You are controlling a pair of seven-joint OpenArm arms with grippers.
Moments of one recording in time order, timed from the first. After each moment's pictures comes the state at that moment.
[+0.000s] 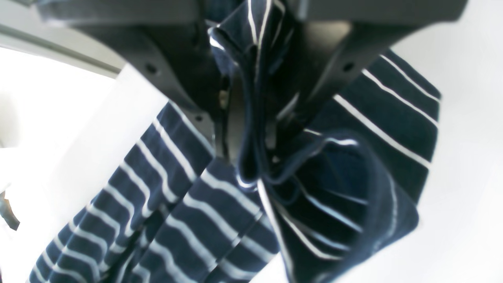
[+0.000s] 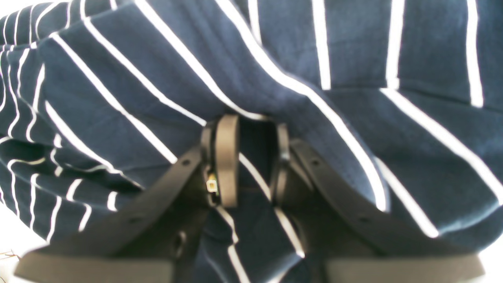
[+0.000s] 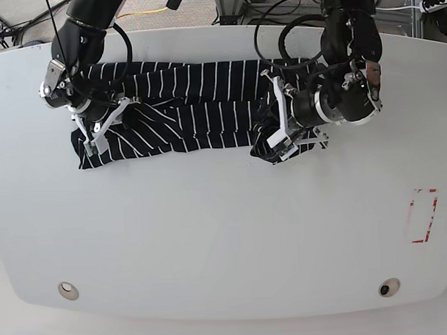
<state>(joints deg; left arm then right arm) 2.7 -3.3 1.4 112.0 -31.9 -42.8 79.3 -3.5 4.9 29.6 88.8 26.3 41.1 -64.2</state>
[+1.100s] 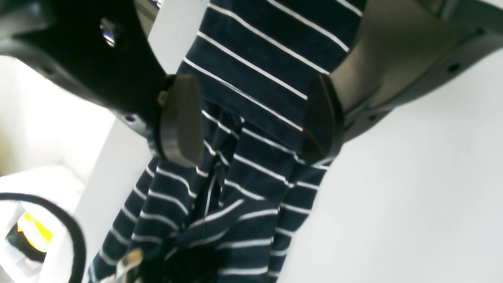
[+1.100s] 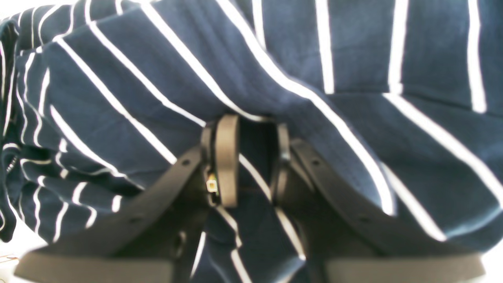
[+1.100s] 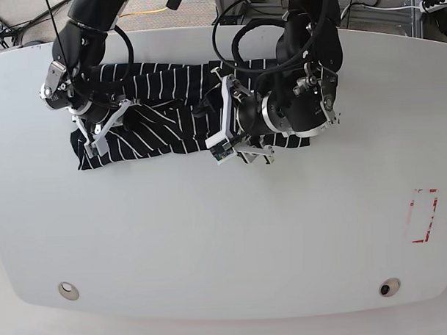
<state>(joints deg) -1.8 6.0 11.2 113.2 -28.6 -42.8 82.0 -2.9 4.1 29.8 88.8 26.1 41.1 -64.5</state>
